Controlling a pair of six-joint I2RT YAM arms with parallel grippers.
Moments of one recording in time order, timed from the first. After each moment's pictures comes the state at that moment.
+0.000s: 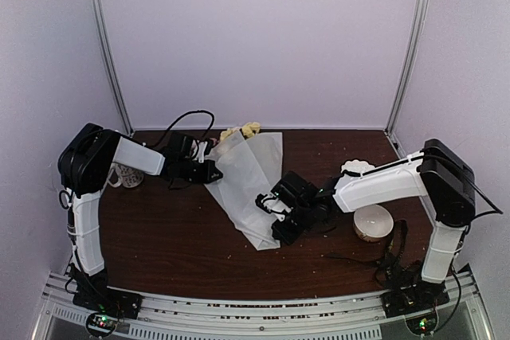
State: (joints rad) left arm -0.42 2.09 1.20 0.17 0.40 -0.33; right arm 0.97 1.86 1.11 -0.33 -0.06 0.14
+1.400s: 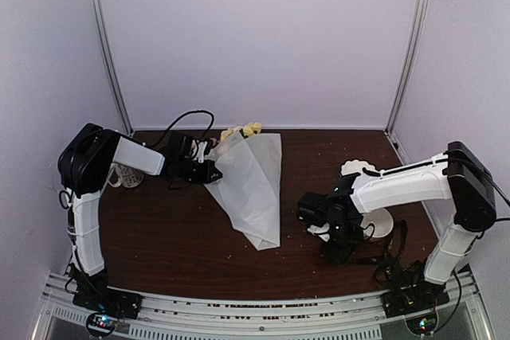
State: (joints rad) left arm -0.42 2.09 1.20 0.17 0.40 -0.33; right arm 0.98 1.72 1.01 -1.02 0.12 0.27
